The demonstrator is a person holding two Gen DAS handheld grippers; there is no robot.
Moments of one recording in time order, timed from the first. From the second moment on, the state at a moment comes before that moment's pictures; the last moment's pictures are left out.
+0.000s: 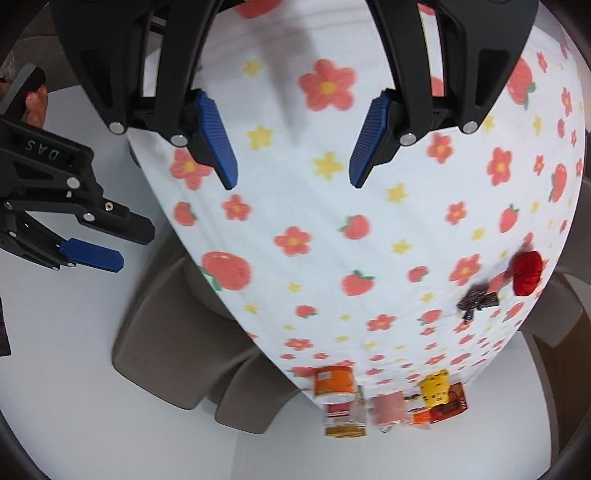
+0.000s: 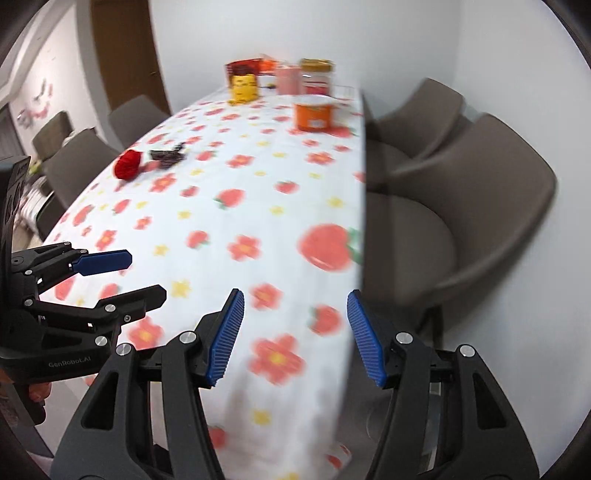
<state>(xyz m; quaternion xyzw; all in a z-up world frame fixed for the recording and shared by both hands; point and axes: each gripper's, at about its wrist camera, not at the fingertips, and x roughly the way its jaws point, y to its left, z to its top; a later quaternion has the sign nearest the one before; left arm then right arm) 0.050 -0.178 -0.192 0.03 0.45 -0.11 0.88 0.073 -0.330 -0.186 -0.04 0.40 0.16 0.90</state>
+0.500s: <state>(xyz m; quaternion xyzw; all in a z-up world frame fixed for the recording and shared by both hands) 0.086 0.063 -0.157 0.01 0.44 -0.01 0.90 0.127 -0.093 -0.168 -0.06 0.39 0.24 0.89</state>
